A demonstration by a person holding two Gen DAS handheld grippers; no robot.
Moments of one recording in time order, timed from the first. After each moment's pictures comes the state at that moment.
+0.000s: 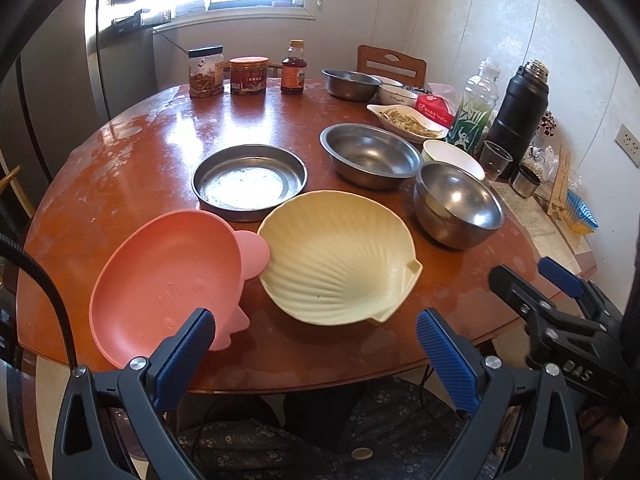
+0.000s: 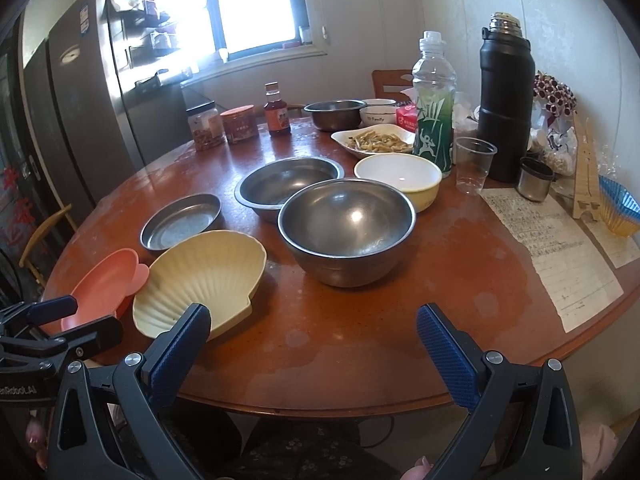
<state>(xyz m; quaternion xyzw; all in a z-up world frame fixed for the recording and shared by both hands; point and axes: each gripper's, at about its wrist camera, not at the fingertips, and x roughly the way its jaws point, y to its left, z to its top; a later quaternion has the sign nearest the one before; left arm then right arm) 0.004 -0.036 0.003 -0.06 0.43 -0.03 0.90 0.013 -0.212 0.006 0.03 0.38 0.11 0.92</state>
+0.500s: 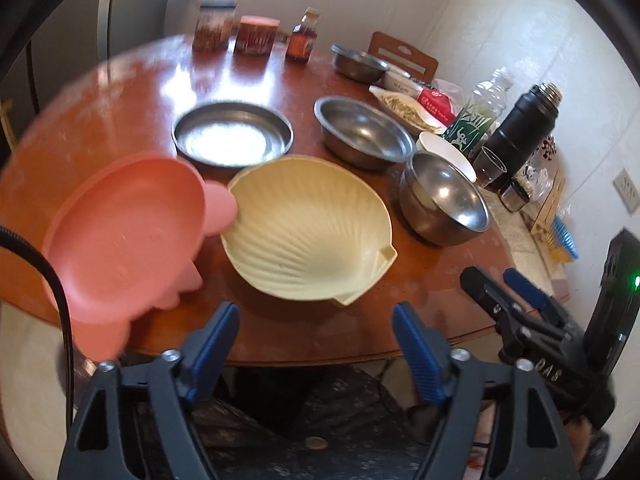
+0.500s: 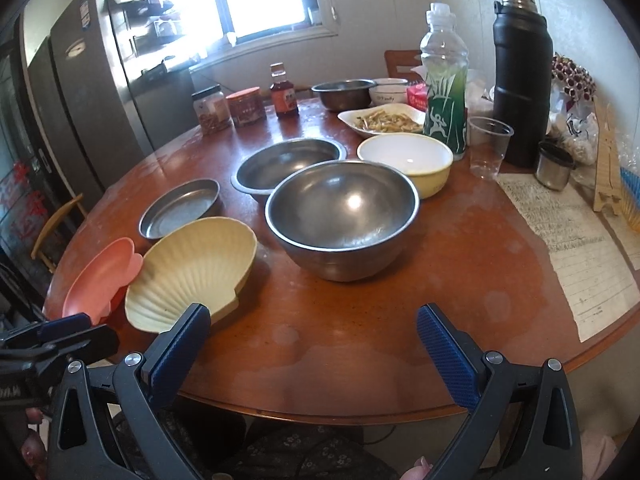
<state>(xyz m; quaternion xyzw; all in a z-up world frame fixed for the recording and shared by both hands) 0.015 -0.034 -0.018 -0.17 0.47 -0.04 0.86 0.034 -0.227 -0.009 0.04 0.41 0.15 0.90</state>
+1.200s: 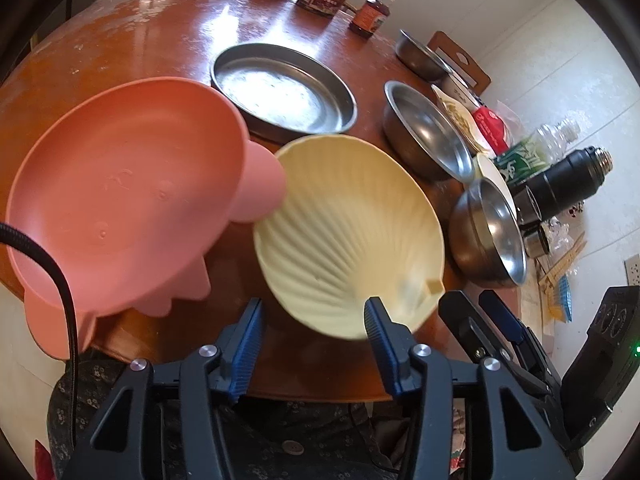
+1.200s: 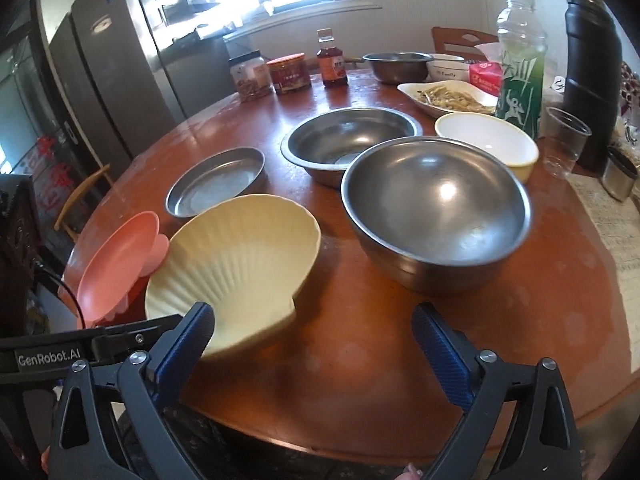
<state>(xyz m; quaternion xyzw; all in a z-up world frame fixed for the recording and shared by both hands) 0.046 -0.001 -0.057 -0.27 0.51 0.00 0.82 0.070 -0.172 -0.032 0.03 0.44 0.21 0.87</state>
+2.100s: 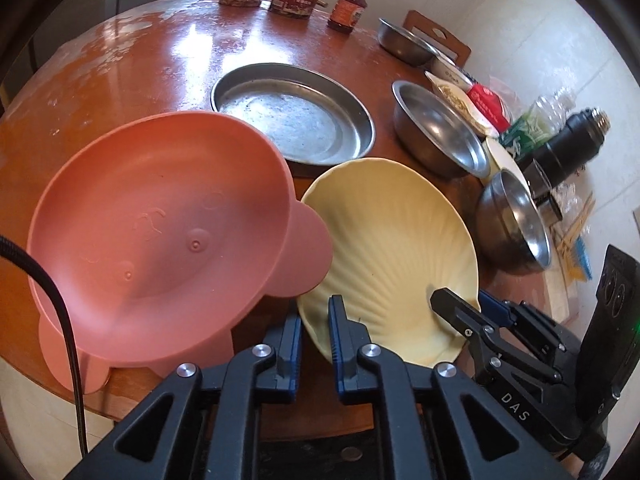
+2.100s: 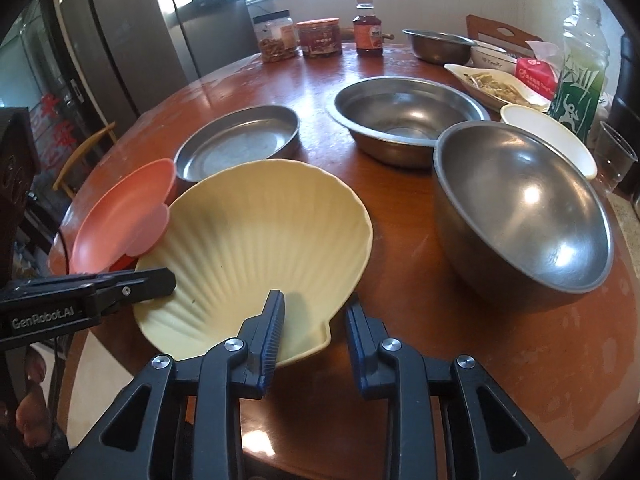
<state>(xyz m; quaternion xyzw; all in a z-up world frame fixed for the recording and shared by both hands) 0.064 0.026 -0.059 -0.18 0.53 -0.04 0.83 0.077 -0.126 -0.051 -0.03 0.49 0.23 0.84</state>
